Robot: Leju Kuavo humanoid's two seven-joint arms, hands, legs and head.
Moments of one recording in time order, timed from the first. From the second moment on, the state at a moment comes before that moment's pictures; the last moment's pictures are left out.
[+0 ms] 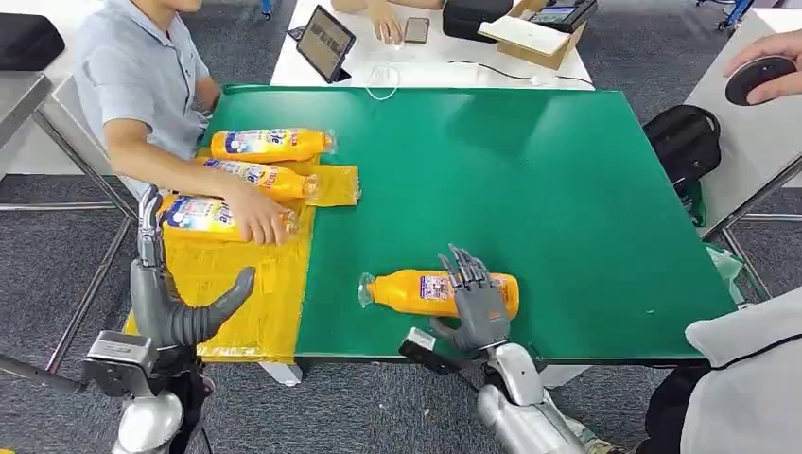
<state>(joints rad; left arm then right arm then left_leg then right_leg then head) -0.01 -0.01 -0.27 -1.77 -0.28 0.43 -0.52 -0.29 0.07 0.24 -0.79 1.11 -0.70 -0.29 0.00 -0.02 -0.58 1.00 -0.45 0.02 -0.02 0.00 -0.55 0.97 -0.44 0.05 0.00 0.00</state>
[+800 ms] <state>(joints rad) 0.08 -0.01 -0.28 -1.82 -0.21 0.23 -0.37 -0.35 0.04 0.31 -0.76 1.35 -0.52 0.08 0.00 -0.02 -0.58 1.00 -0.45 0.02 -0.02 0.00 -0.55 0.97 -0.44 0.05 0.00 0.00</state>
